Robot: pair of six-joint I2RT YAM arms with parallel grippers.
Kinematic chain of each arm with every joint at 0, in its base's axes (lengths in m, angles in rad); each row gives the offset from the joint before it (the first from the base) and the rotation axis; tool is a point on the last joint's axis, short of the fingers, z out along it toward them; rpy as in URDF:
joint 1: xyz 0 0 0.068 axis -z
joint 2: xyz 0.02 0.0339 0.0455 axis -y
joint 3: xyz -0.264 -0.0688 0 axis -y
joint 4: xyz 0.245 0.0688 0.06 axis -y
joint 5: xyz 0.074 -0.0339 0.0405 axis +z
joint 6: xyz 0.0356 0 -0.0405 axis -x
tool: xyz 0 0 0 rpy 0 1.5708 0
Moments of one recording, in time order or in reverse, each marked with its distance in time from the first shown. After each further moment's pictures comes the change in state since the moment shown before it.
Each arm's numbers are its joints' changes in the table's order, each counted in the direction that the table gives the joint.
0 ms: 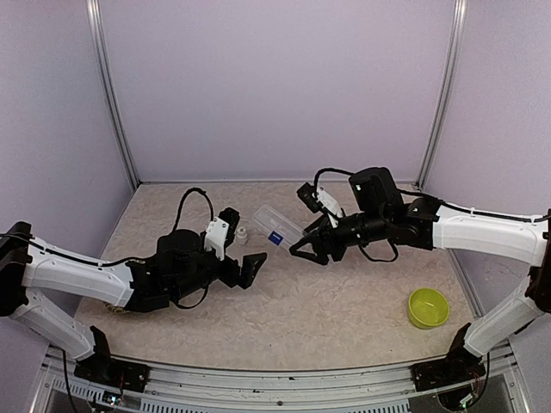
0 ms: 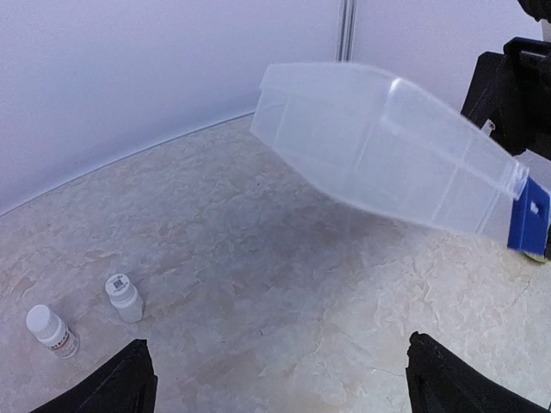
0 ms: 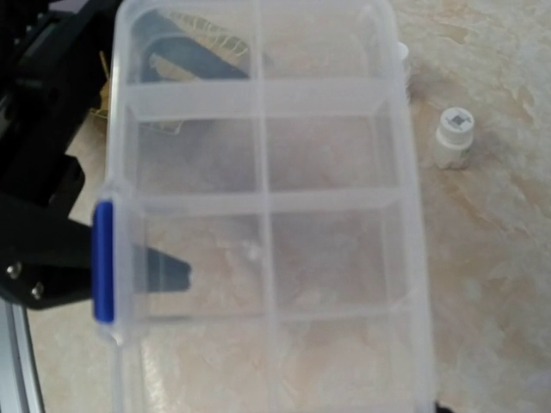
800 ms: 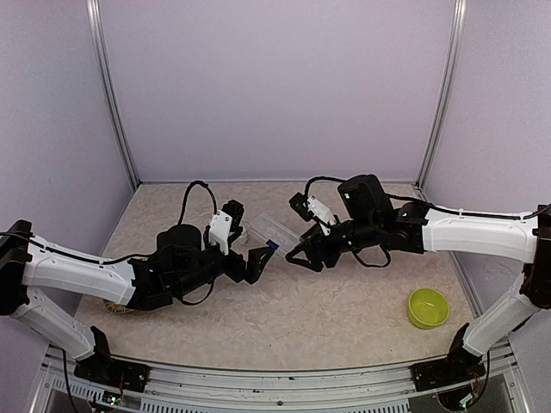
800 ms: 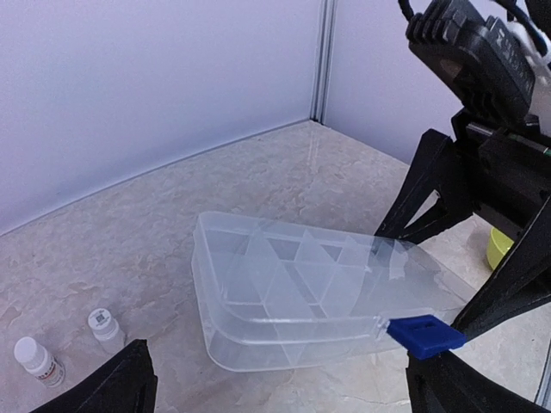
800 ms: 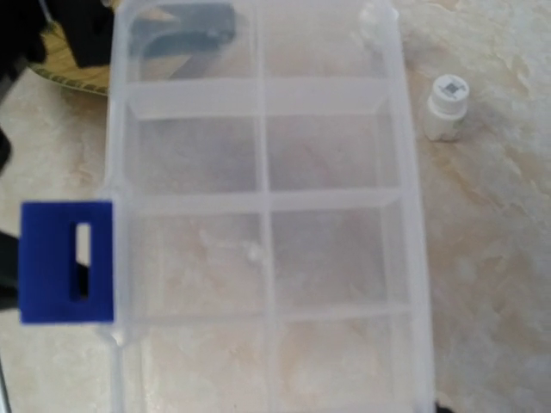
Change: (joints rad) left arm 0.022 -0.019 0.048 0.055 -0.026 0.003; right arm -0.032 -0.053 0.000 0.002 -0.069 0.012
